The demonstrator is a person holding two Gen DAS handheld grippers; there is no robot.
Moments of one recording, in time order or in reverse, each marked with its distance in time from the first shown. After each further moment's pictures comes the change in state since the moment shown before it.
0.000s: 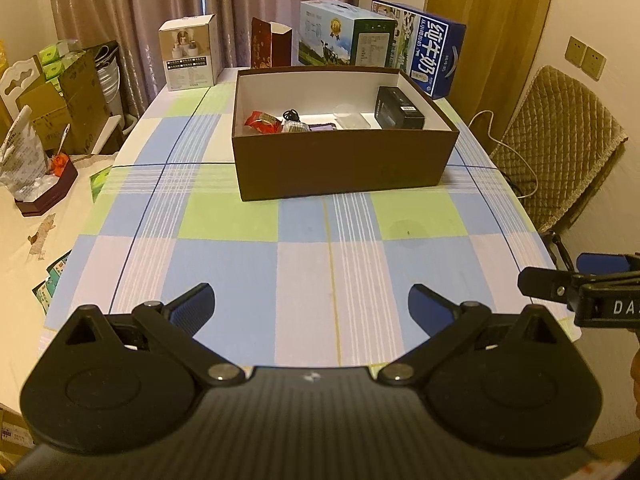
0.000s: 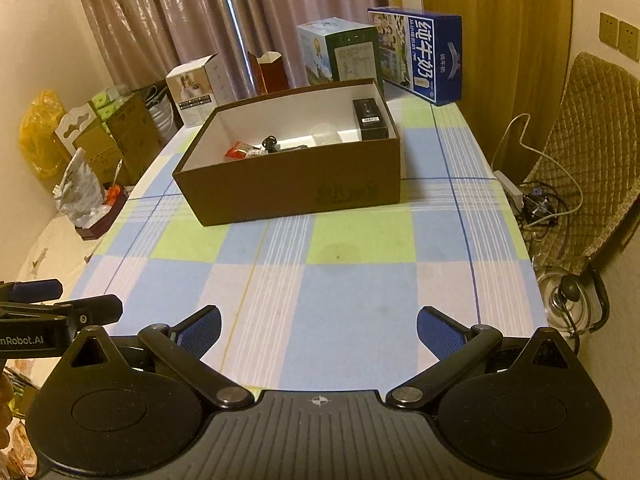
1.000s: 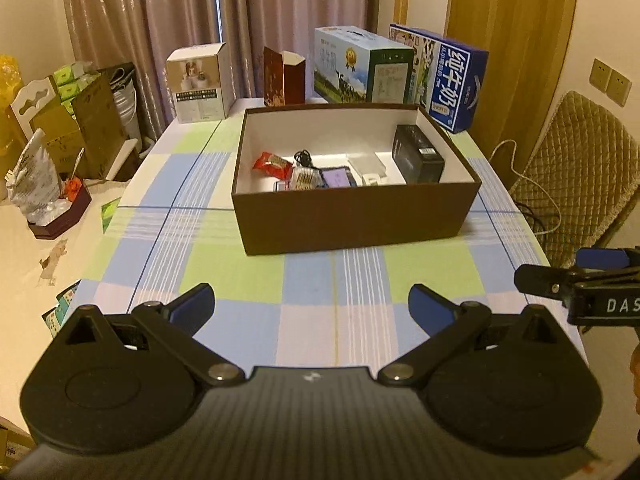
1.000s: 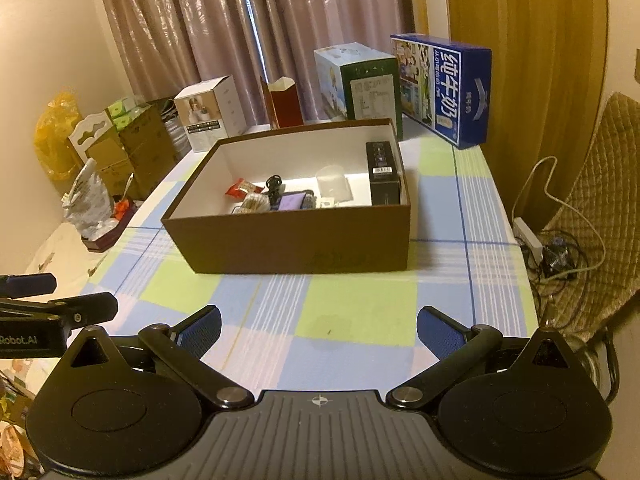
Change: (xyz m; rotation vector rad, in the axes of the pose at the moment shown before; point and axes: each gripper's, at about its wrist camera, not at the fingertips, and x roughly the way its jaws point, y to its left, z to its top) left arm 0.026 -0.017 0.052 -0.016 -0.064 0.069; right arm 0.037 -0.025 0.065 -0.074 -0.054 0.056
